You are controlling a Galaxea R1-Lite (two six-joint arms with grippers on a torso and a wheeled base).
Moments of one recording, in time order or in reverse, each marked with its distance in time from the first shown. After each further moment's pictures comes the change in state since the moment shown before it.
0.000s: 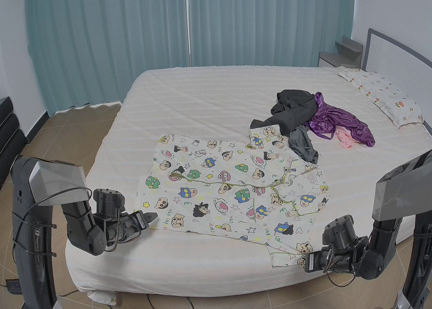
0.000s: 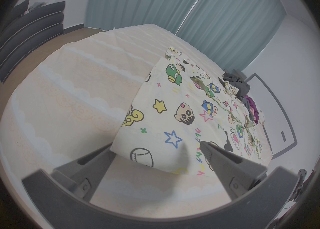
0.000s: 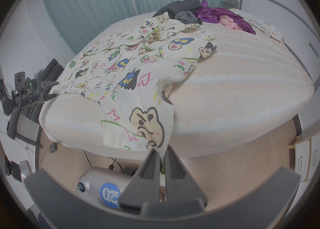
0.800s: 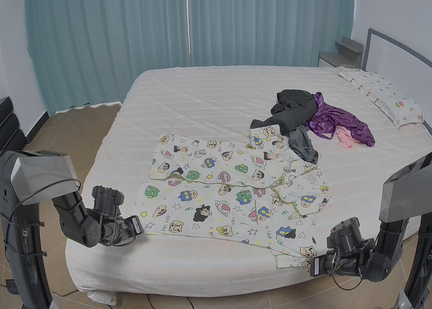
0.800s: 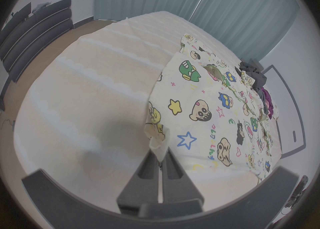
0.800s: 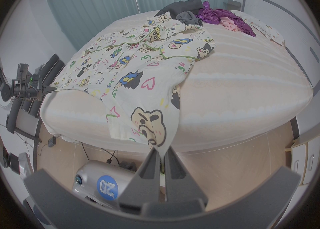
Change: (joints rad) left arm 0.008 -0.139 0.016 0.343 0.059 0.001; right arm -0.011 -0.048 0.077 -0.003 0.002 -0.056
